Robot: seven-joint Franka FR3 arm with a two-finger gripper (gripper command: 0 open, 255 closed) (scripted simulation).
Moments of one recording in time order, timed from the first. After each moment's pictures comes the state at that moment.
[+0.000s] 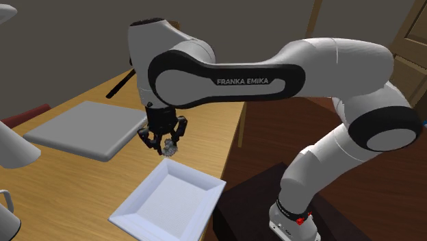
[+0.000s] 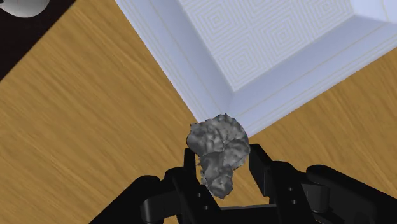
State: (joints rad) arm 0.29 -0.36 0.65 -1.88 0.21 1.63 0.82
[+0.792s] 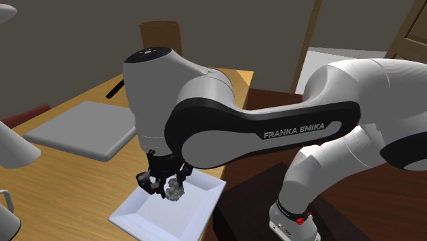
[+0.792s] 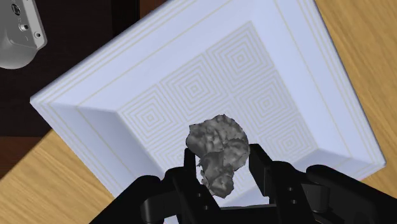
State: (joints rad) arm 0.39 -0.49 0.77 -1.99 0.32 1.66 0.99
